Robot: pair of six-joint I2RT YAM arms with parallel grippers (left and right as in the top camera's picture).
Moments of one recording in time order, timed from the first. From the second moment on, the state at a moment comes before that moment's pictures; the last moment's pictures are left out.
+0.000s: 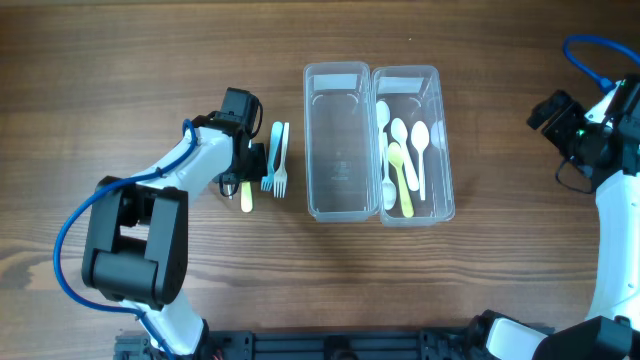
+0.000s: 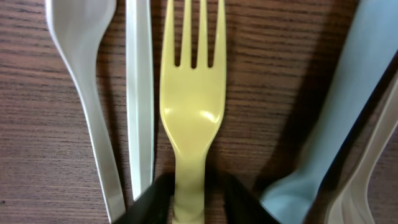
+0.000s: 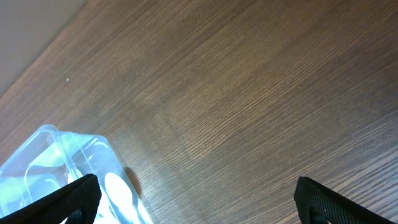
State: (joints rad) left arm -0.24 1.88 1.12 -0.67 -0.03 -0.35; right arm -0.39 1.39 1.18 -0.73 -0.12 0.36
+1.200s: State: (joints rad) left arm -0.60 1.97 1.73 -0.95 0.08 -0.51; right arm -0.39 1.39 1.18 -0.73 -0.12 0.36
